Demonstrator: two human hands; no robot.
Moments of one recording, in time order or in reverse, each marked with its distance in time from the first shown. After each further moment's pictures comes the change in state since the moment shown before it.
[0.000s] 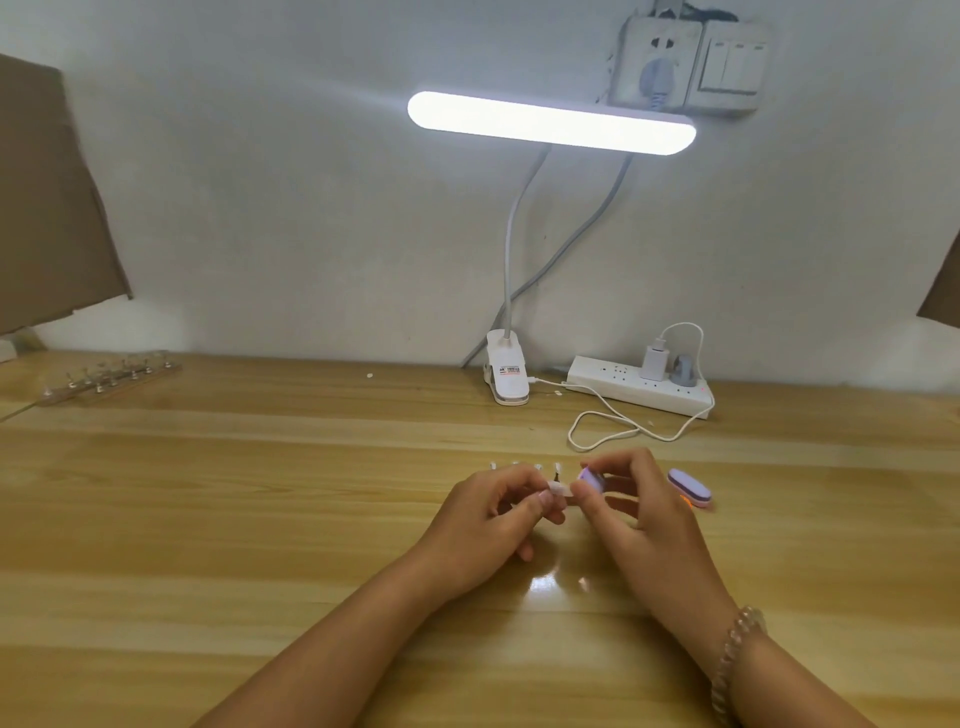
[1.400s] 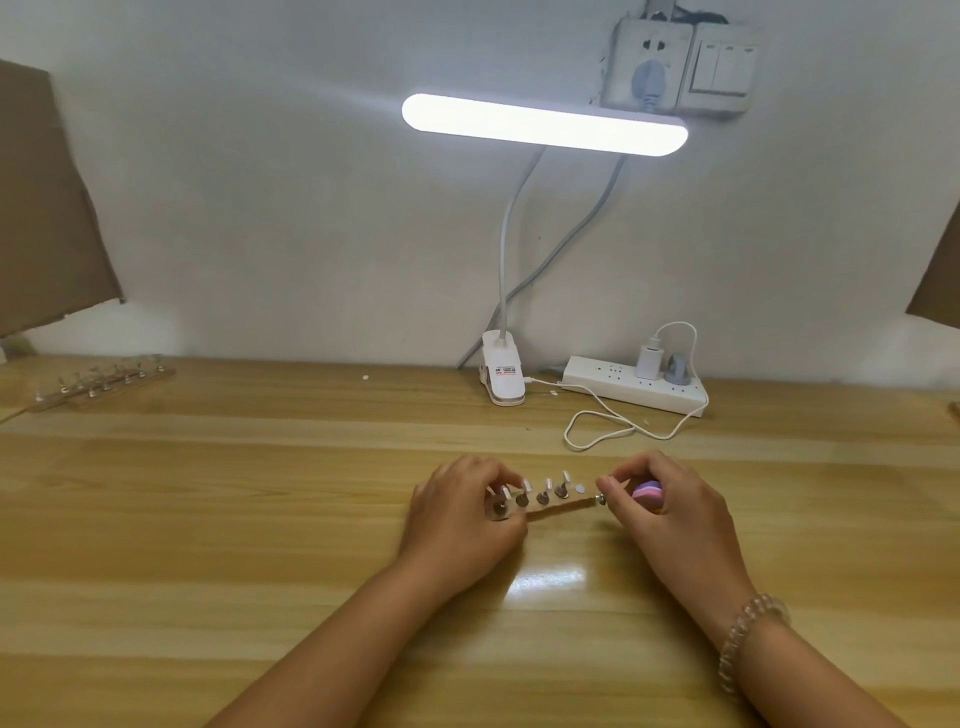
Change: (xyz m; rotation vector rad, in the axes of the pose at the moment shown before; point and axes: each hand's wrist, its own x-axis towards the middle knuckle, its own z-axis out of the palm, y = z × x) left_hand 0.001 -0.006 -0.004 0.581 0.212 -0.118; right_hand 0.009 0.010 -0.017 -0.260 0.085 0.137
